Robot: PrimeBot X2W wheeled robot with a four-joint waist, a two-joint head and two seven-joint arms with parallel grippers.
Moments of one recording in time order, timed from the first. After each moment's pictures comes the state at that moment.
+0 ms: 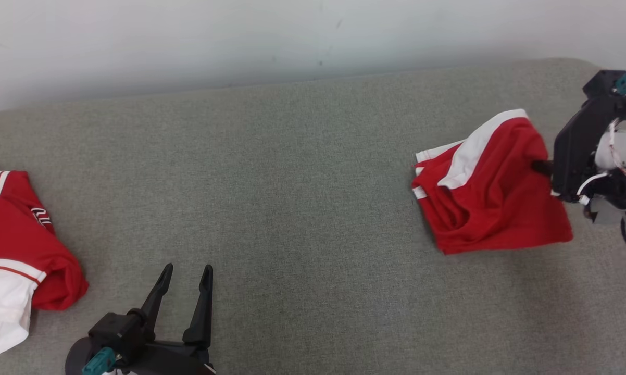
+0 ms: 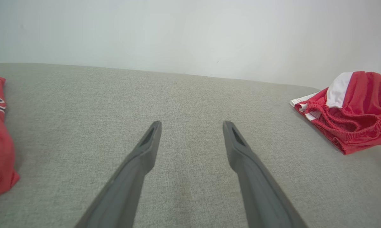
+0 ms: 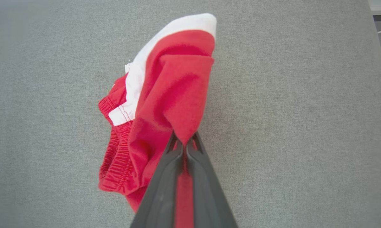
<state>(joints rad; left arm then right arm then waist) -0.13 0.20 -0.40 0.21 -0.38 0.06 -0.25 -0.84 -0.50 0.49 0.57 0.90 -0.07 0.84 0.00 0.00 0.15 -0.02</state>
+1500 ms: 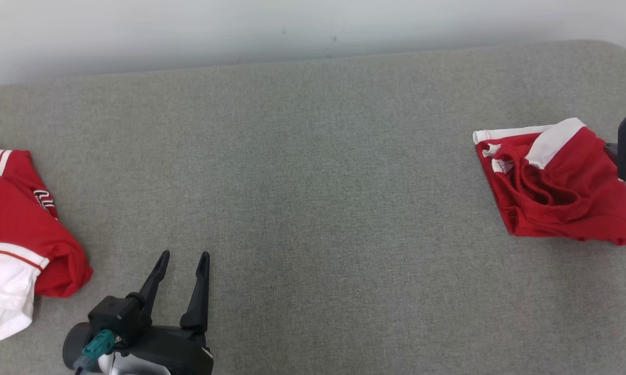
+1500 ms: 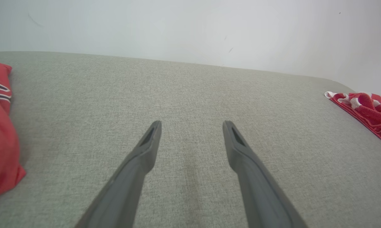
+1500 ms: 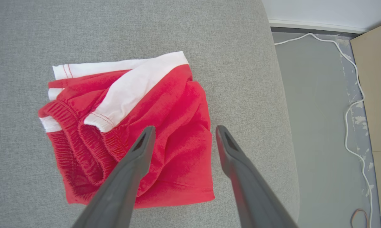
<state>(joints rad) -0.20 0.19 -0.40 0.28 -0.37 0.05 -0.25 -1.00 -0.57 0.57 0.85 0.72 -0.03 0.72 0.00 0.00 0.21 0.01</state>
